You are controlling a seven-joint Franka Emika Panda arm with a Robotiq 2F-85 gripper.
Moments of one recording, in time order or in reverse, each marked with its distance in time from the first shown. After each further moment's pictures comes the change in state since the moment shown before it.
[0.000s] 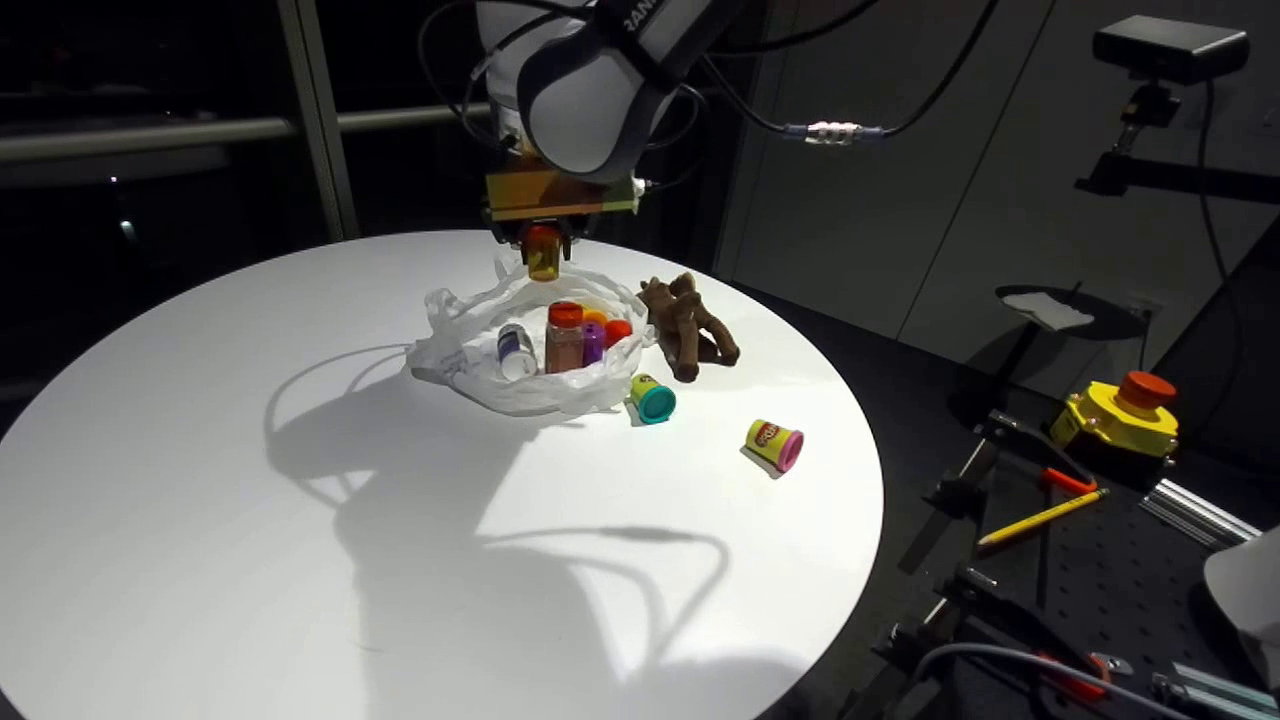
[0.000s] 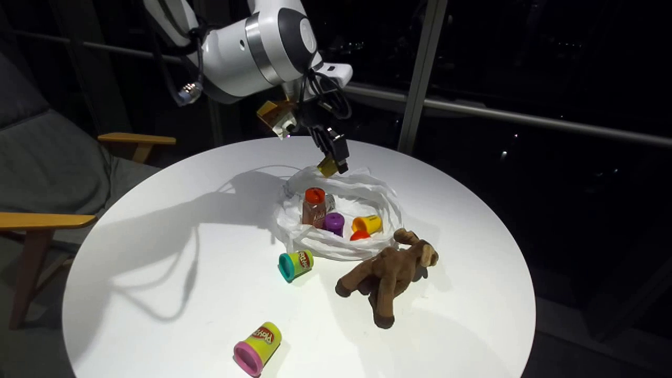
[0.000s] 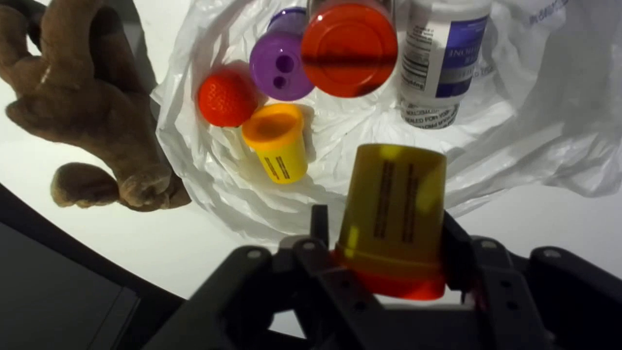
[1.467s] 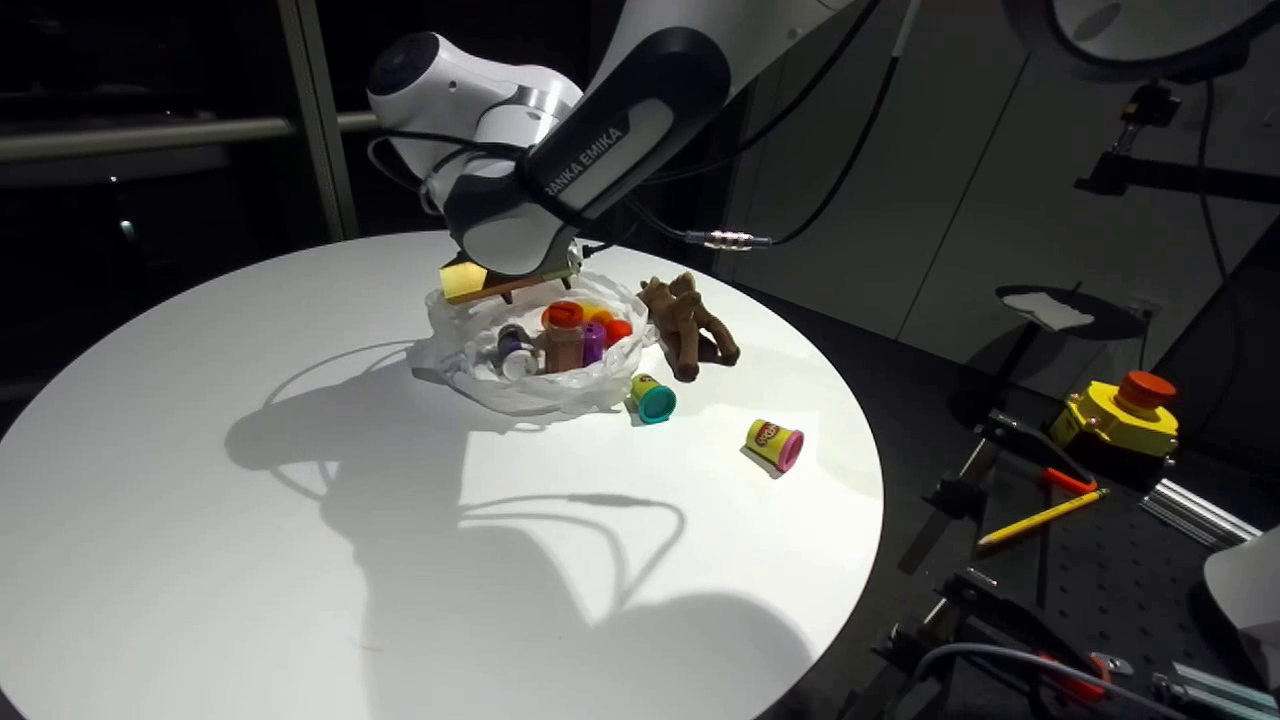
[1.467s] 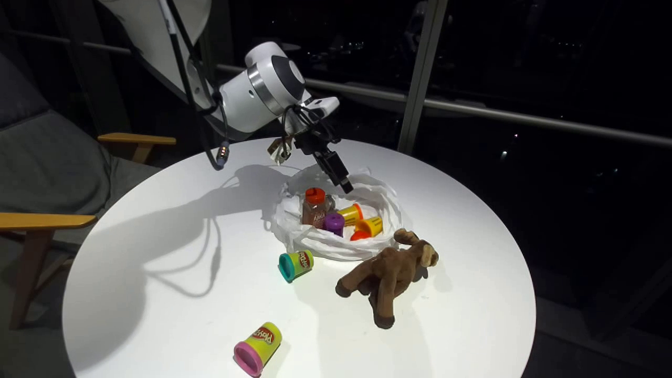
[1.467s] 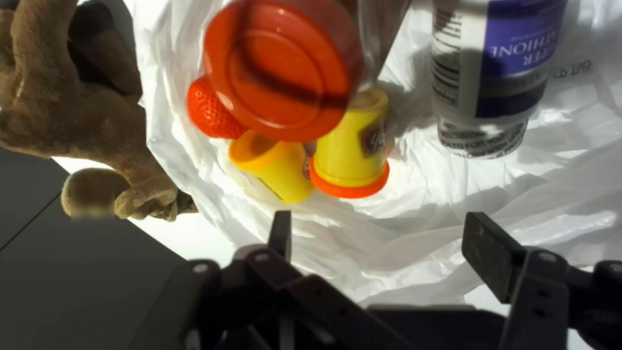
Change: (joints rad) arm 0.011 0.364 -0.029 0.483 -0.126 -0.343 0.215
